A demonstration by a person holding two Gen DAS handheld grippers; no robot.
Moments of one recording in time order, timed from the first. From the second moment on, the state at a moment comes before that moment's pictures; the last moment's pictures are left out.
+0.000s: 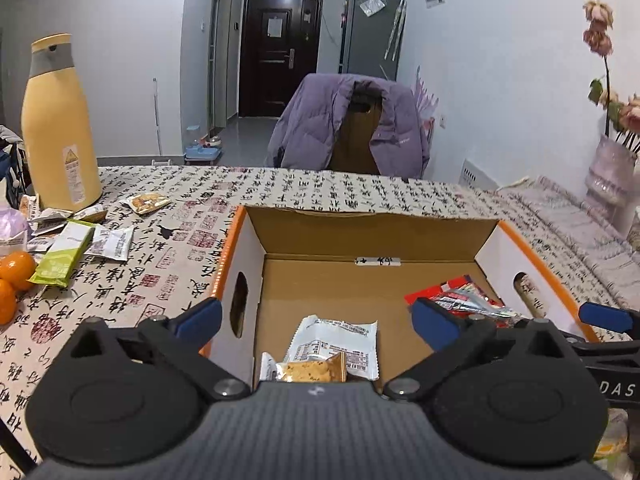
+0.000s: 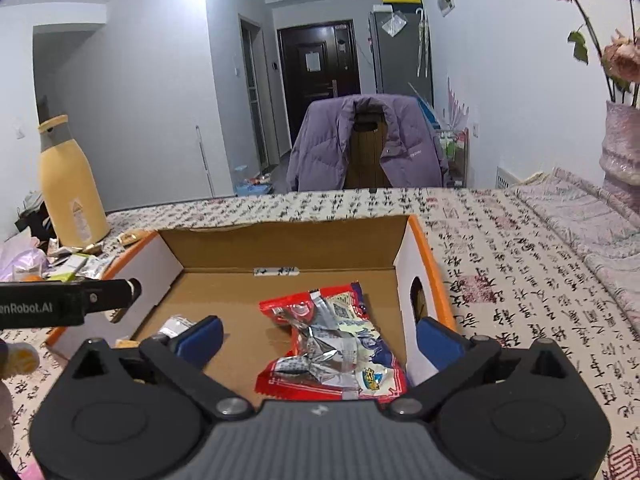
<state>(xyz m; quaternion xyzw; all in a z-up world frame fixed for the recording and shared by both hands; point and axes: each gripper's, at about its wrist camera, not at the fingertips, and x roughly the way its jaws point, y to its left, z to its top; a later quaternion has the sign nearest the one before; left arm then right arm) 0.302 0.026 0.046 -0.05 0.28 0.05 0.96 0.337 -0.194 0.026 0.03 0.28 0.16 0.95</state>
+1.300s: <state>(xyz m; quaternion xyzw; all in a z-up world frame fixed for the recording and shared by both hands) 0.092 0.022 0.017 -0.05 0.20 0.01 0.98 0.120 -0.233 0.007 0.00 0.19 0.17 0.97</state>
